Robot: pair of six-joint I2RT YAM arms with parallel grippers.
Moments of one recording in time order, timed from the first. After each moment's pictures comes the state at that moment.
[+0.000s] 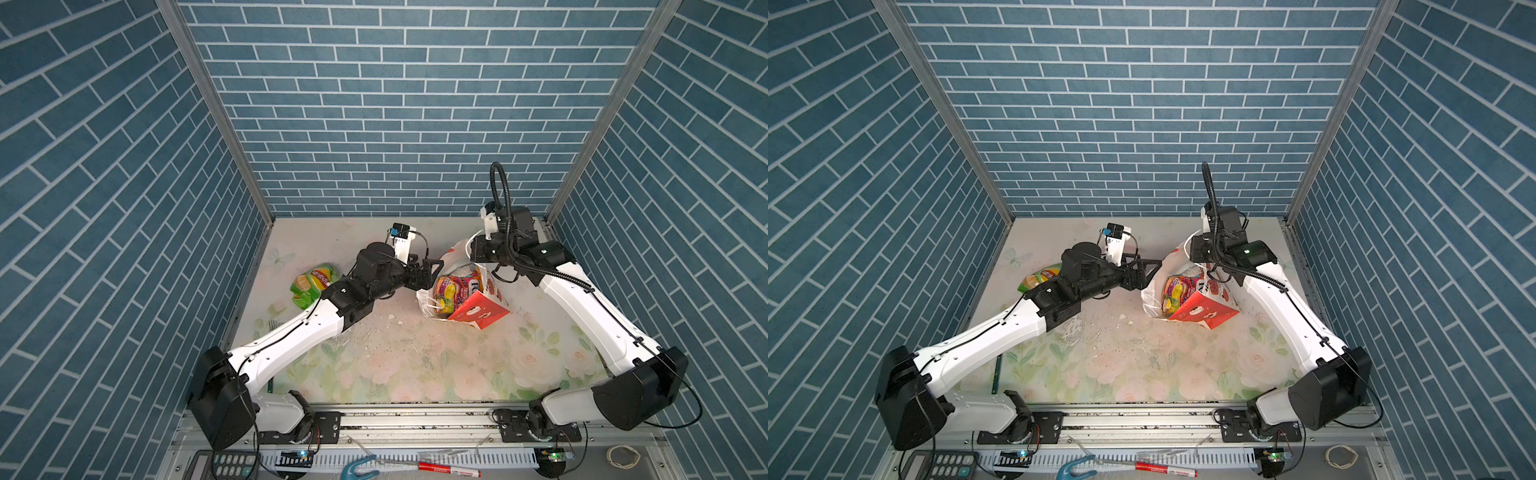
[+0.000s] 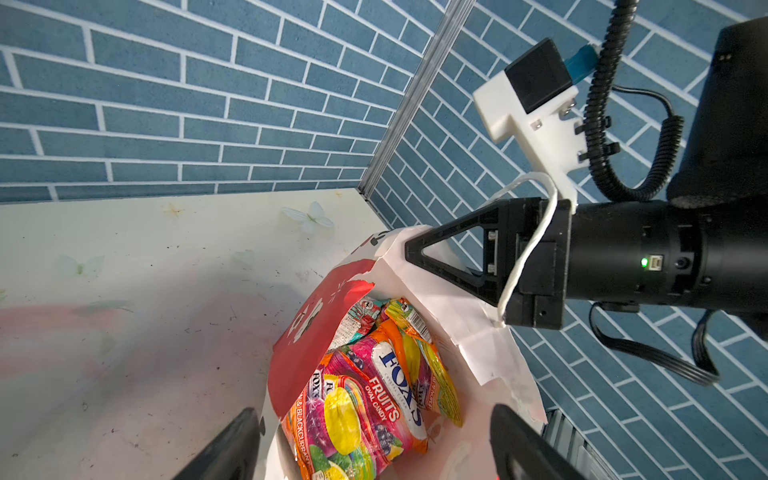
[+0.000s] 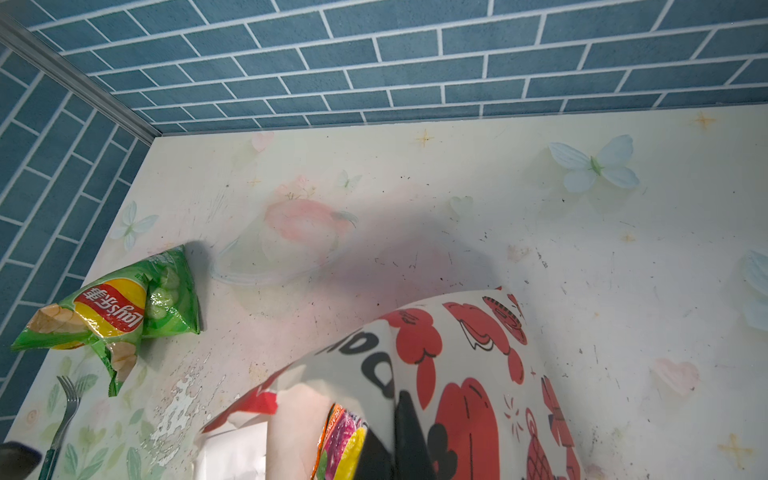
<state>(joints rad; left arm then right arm) -0.77 1.35 1.10 0.00 0.15 -0.49 0.47 1.42 1.45 -0.72 0.00 0.31</state>
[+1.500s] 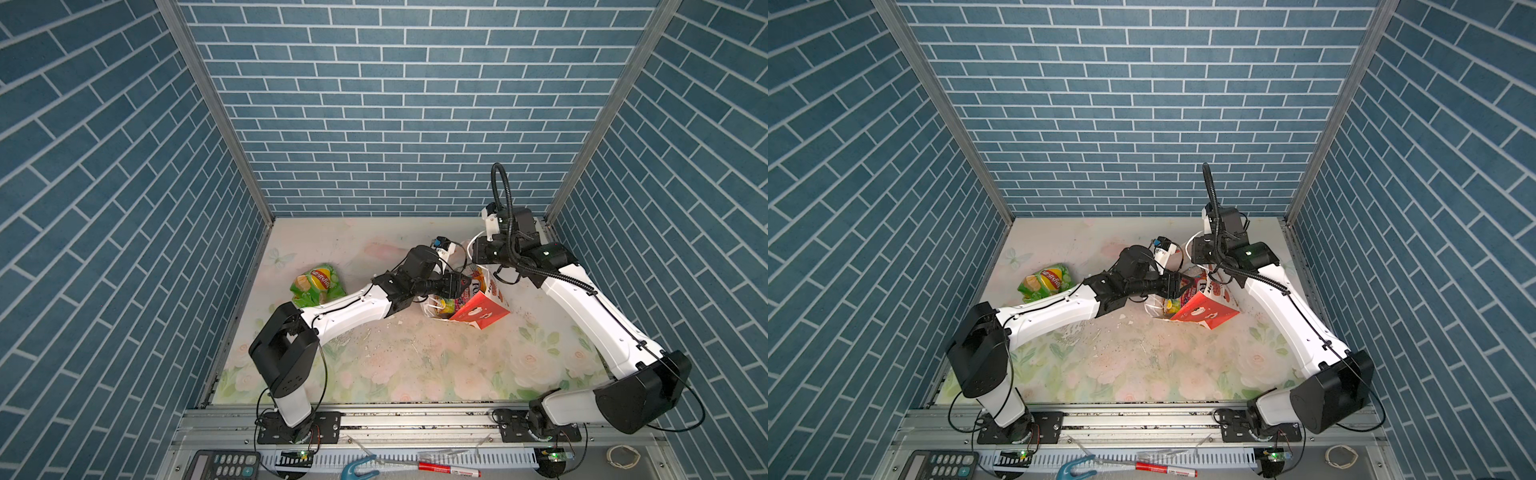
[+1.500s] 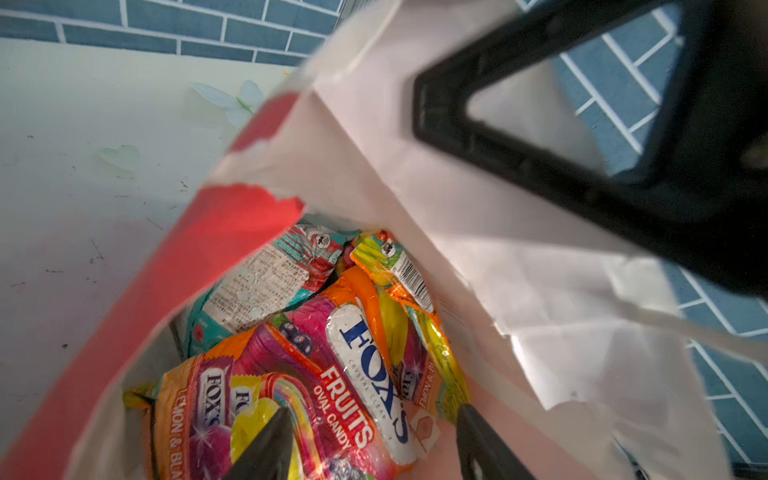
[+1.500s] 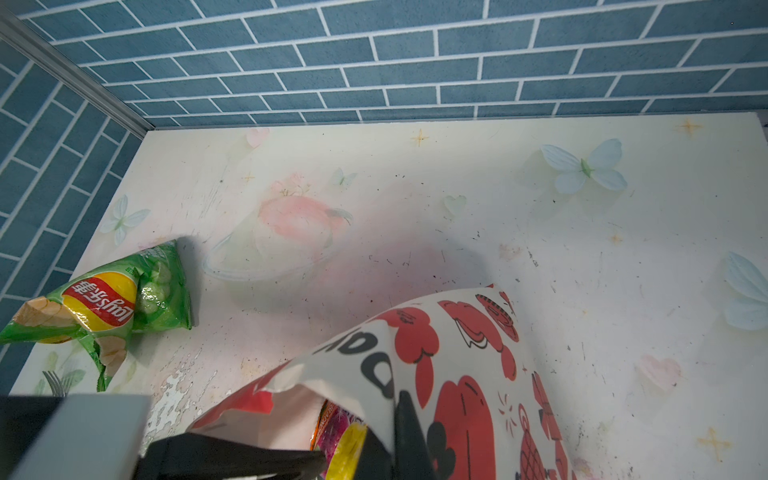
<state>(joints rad) -0.86 1.74 1.28 0.00 0.25 -0.55 0.47 1.39 1.43 -0.72 0.01 0.29</state>
